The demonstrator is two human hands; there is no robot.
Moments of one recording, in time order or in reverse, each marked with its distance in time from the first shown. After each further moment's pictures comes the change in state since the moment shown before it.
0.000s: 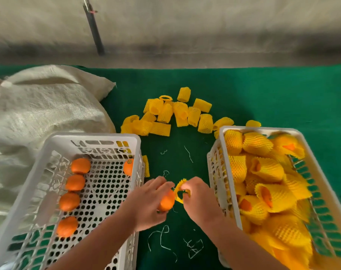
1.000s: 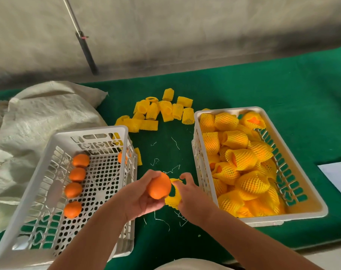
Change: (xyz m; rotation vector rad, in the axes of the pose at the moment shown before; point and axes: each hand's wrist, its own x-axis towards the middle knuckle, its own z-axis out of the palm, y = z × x) left_hand -0.055 0.112 -0.021 -1.689 -0.134 -0.975; right_hand -0.119 0.036 -0.002 -0.021 -0.135 -0.142
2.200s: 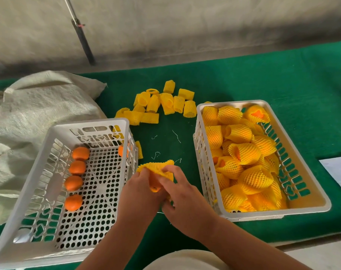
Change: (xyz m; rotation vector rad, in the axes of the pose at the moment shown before) left_hand -0.007 -0.039 -0.003 1.135 0.645 0.971; right_hand -0.037 -0.057 -0.015 0.191 0.246 -0.315
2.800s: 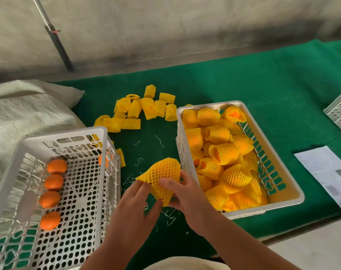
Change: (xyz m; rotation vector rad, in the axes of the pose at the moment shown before) left_hand -0.022 0.024 0.009 -0.146 -0.087 0.319; right_hand 0.005 0.018 -0.038 1.160 0.174 0.754
